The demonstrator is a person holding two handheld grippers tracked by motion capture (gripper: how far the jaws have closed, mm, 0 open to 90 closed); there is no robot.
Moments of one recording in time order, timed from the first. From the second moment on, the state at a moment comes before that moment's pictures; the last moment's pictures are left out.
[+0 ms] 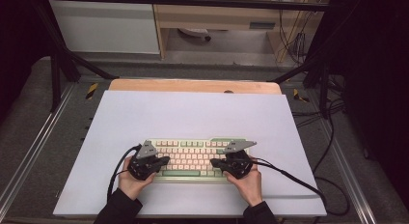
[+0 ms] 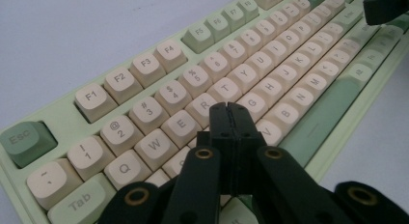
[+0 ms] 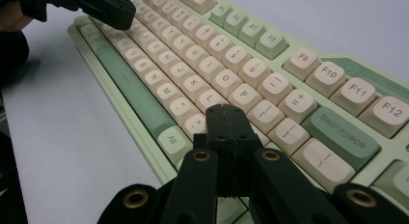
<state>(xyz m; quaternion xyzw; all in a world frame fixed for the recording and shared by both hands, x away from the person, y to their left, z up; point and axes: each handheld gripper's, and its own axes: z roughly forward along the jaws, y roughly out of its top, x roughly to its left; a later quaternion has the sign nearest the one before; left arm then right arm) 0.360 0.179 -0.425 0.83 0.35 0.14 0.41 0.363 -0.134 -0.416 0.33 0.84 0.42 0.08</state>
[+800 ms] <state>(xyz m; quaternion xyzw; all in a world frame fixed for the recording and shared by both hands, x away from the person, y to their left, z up) 0.377 0.179 -0.430 0.82 0.37 0.16 0.40 0.364 -0.133 -0.416 0.33 0.84 0.43 0.08</state>
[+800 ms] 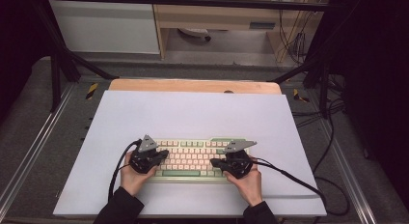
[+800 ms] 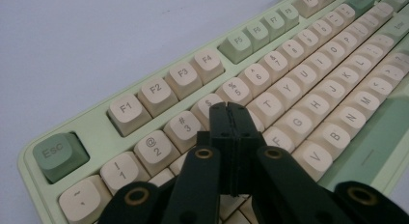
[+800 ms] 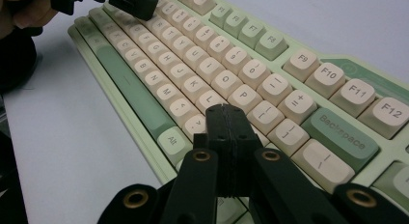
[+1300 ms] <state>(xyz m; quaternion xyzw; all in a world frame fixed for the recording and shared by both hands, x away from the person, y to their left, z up) 0.372 0.186 -0.425 0.82 0.36 0.16 0.41 0.363 -0.132 -0.416 0.33 0.84 0.43 0.07</state>
